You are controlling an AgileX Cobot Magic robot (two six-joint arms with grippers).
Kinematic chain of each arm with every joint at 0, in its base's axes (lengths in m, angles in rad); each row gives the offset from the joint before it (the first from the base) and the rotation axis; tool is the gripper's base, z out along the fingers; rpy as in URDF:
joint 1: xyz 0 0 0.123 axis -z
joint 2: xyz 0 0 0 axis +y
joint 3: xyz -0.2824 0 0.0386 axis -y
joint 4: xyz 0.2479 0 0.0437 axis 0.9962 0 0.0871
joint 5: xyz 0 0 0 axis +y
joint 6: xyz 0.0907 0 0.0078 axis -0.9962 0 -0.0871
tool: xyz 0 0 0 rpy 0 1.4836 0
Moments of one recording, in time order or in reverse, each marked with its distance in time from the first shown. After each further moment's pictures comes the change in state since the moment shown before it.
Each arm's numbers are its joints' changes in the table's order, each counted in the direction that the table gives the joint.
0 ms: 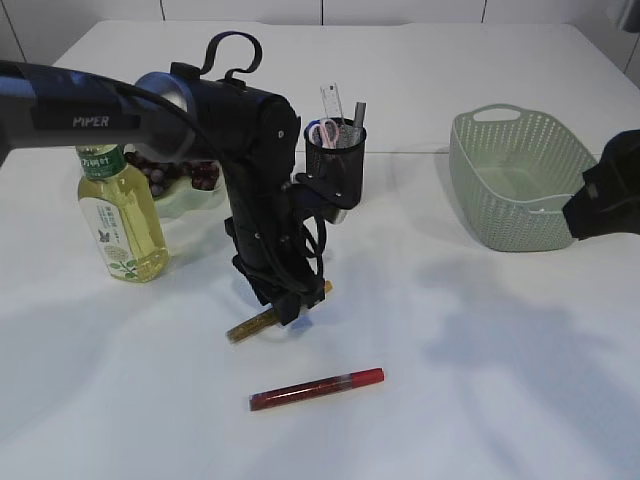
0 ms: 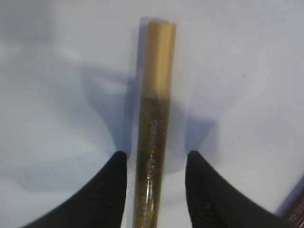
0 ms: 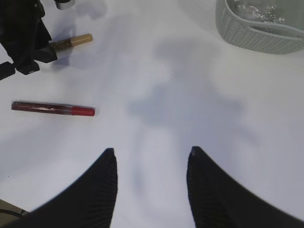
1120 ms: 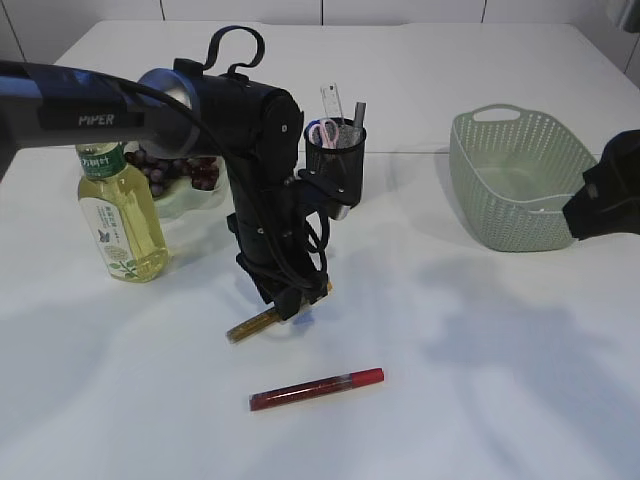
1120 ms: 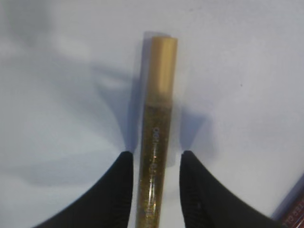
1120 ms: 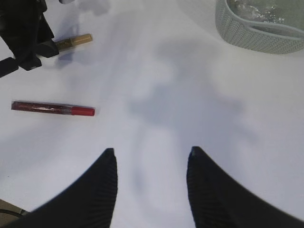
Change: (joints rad) left arm 0.000 0.014 0.043 0.000 0.027 0.000; right arm 0.000 0.000 0.000 0.000 0.000 -0.002
